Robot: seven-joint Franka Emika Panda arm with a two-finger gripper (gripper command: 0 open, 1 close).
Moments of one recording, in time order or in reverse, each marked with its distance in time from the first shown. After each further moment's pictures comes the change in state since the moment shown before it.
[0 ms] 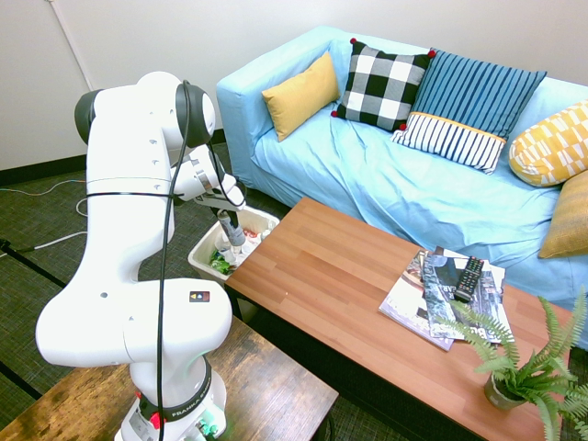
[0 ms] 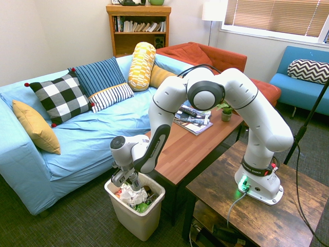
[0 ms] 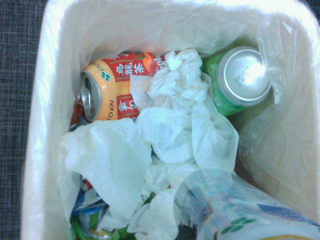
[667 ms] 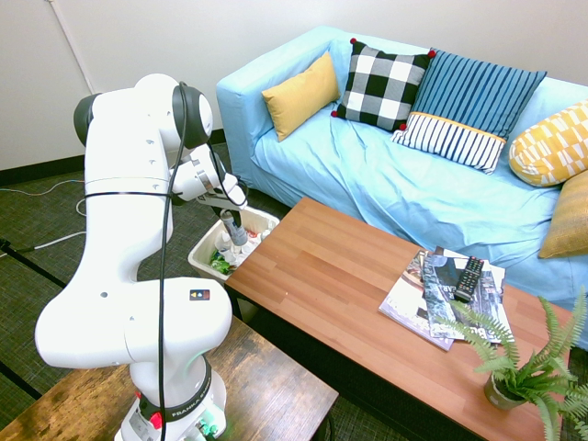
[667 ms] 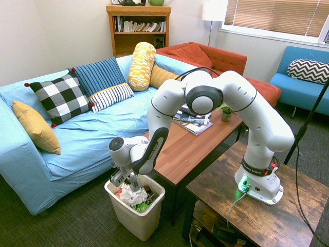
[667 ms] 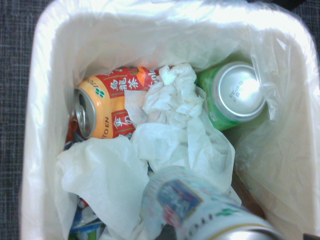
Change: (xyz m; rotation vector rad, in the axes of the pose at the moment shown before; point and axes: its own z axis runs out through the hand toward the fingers) arm 0.002 -0.007 -0.008 0.012 0.027 0.012
